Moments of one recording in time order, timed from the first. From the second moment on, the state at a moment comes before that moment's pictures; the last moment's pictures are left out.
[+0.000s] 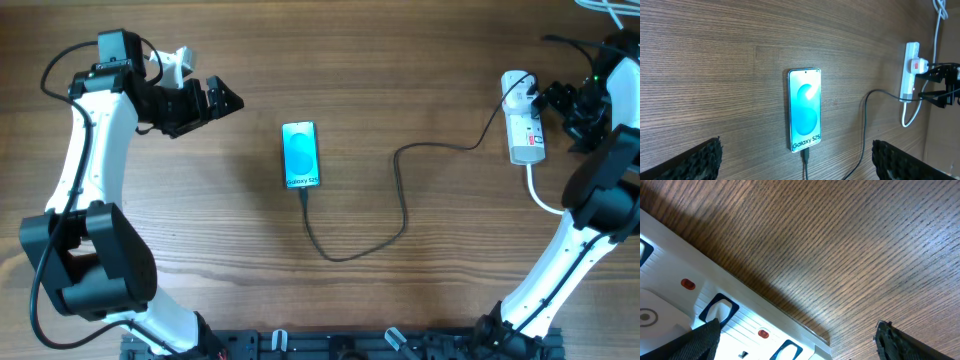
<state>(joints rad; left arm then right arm) 0.15 1.82 1.49 -0.95 0.65 -0.06 -0.44 2.35 1.98 -1.20 -0.03 0.39</state>
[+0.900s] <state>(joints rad) 0.15 1.82 1.49 -0.95 0.65 -0.06 -0.45 2.35 1.98 -1.24 -0.05 0.39</state>
